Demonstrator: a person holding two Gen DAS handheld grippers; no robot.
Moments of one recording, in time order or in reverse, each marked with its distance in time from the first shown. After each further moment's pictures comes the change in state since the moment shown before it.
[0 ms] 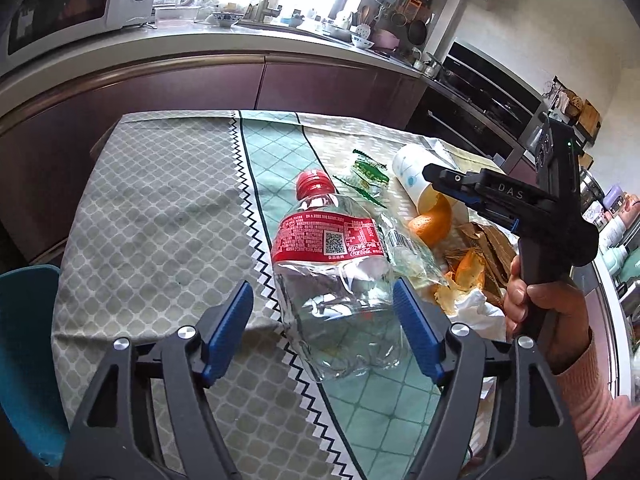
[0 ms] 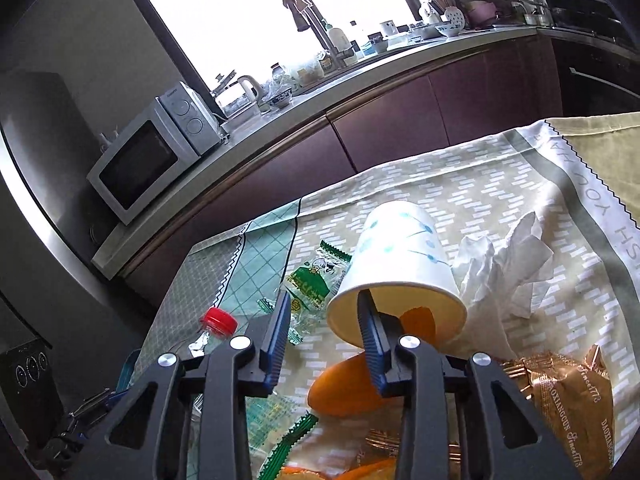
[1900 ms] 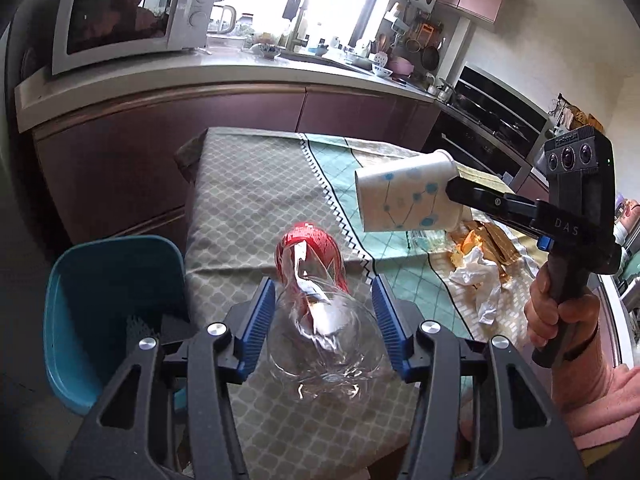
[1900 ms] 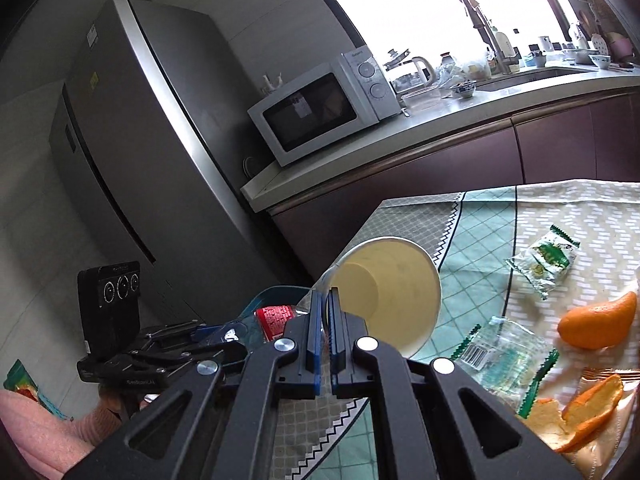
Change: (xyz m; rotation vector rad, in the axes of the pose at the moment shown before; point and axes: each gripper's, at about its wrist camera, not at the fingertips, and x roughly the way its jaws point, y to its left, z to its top) left arm -0.121 0.064 -0.049 -0.010 -0.092 0.062; right arm -0.042 0.139 -0.054 -0.278 0.081 0.451
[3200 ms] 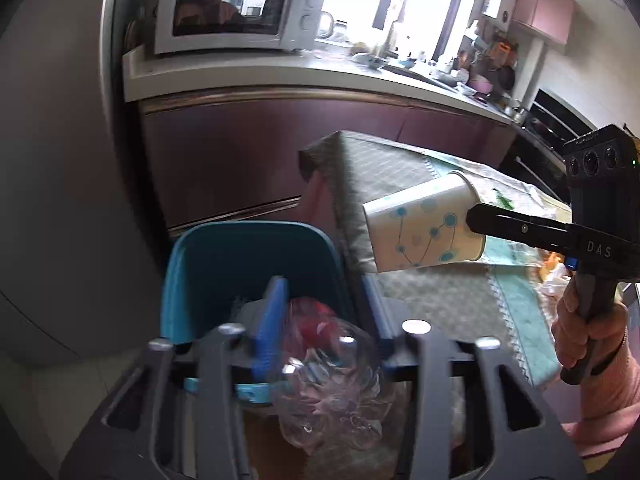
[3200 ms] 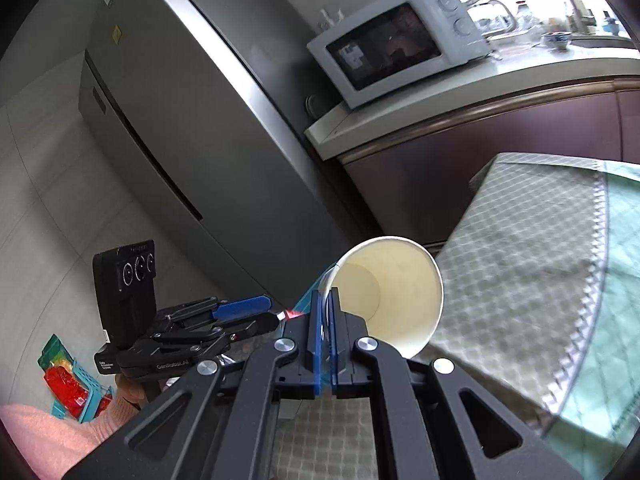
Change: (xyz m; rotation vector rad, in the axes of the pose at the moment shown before) left arm -0.051 0.103 -0.010 -0.133 -0.022 0.252; right arm 0.129 0.068 0.009 -0.039 0.207 0.216
